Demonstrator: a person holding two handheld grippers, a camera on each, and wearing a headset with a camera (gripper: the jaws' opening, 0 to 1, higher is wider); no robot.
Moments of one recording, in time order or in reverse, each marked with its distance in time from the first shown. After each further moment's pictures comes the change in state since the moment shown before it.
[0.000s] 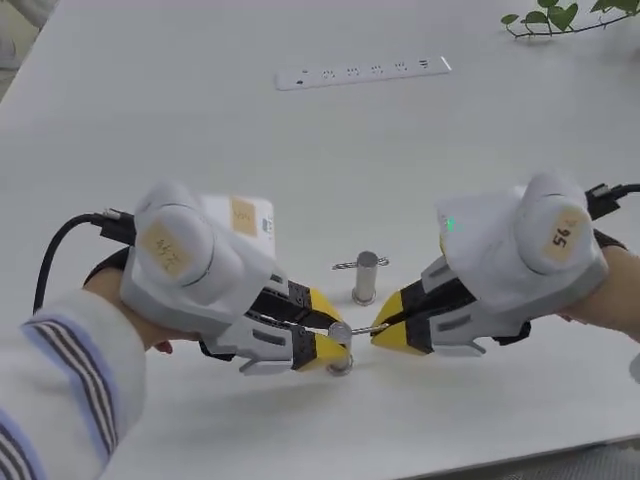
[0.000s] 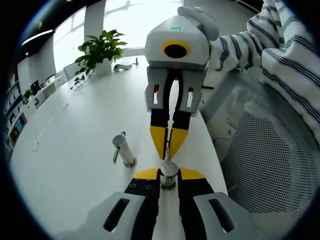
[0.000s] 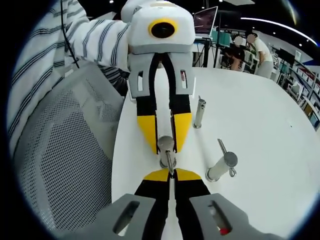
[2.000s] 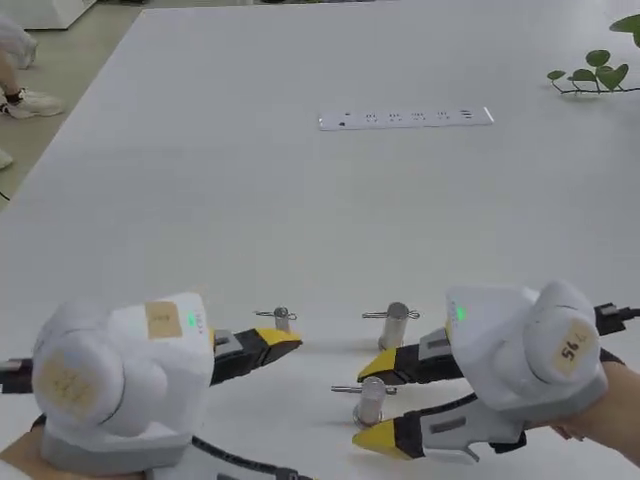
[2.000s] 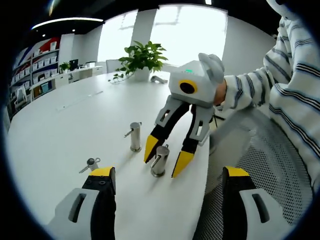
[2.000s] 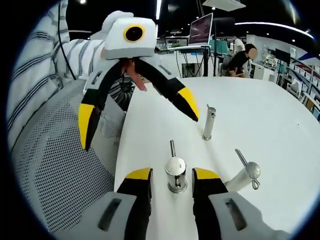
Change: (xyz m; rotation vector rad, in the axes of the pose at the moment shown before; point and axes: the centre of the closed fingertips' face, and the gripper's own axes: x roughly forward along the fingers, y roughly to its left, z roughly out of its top) left arm -0.039 -0.025 -0.017 -0.391 -0.233 0.230; right arm 0.030 0.014 0.010 0.064 -0.136 0.030
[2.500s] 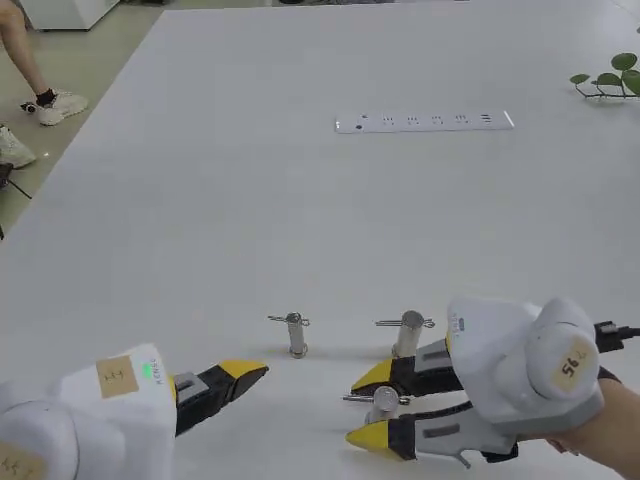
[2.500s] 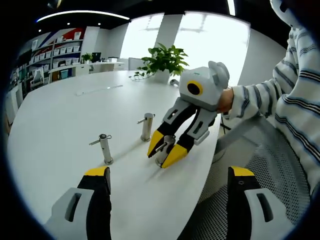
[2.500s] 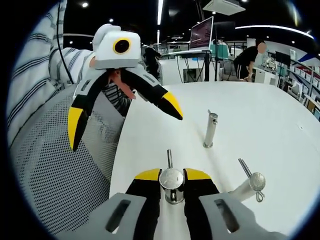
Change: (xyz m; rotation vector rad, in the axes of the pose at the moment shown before) left arm -0.014 0.002 -0.009 -0.082 -0.035 0.121; right arm 0.012 -0.005 0.009 -0.007 -0.048 0.000
